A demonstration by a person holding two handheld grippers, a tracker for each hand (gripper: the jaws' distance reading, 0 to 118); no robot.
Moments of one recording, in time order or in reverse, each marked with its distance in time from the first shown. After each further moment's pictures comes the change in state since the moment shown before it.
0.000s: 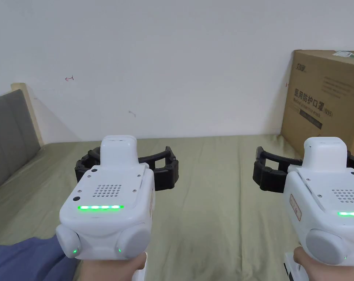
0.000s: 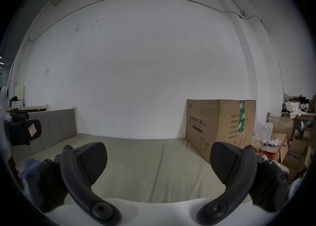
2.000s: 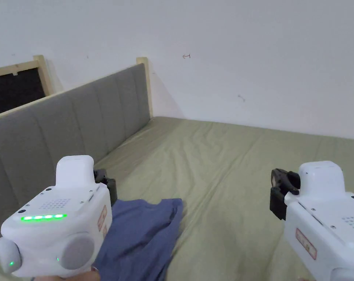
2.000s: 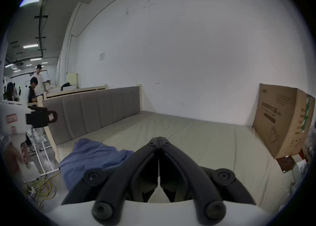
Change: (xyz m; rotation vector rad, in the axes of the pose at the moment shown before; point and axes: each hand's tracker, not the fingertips) left arm -0.249 -0.048 0.075 -0.318 0.439 0.091; right arm -0.193 -0.034 -0.022 -0.215 0.594 0.042
